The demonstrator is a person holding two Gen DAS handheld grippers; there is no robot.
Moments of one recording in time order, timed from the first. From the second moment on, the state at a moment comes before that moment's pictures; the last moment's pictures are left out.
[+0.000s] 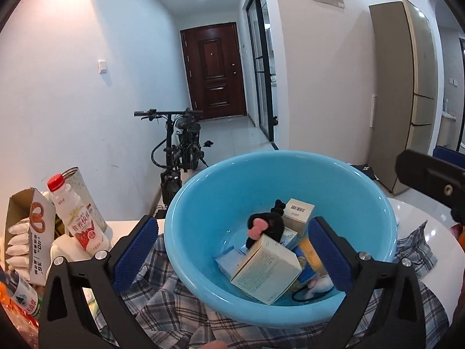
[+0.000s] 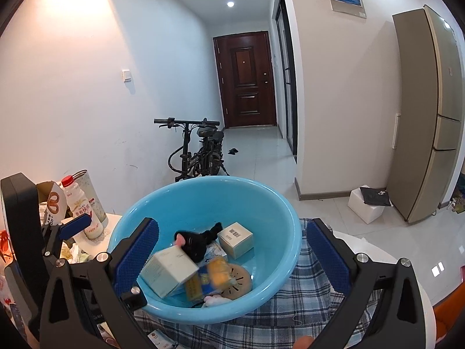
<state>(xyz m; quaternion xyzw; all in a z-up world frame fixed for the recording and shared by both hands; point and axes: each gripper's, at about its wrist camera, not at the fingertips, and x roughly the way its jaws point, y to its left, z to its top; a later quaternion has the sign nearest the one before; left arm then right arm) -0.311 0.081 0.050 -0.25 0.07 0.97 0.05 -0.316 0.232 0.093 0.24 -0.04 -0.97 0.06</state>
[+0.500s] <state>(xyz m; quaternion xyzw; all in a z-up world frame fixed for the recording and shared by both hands) -0.309 0.076 0.051 -0.26 0.07 0.96 0.05 -0.315 0.233 0.093 0.24 -0.04 -0.97 0.06</state>
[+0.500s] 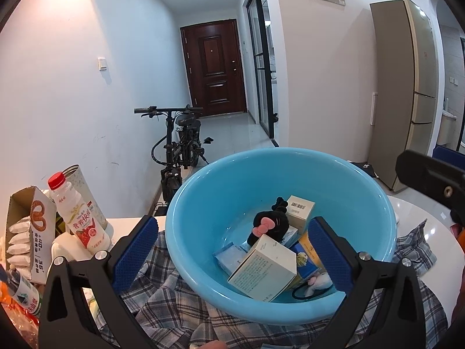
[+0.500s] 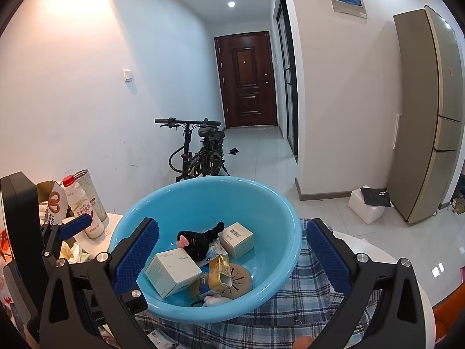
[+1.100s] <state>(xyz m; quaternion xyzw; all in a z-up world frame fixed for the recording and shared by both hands) -0.273 0.064 0.096 -0.22 0.03 0.97 0.07 -0.272 0.226 0.127 0.21 -0.05 -0.97 0.11</state>
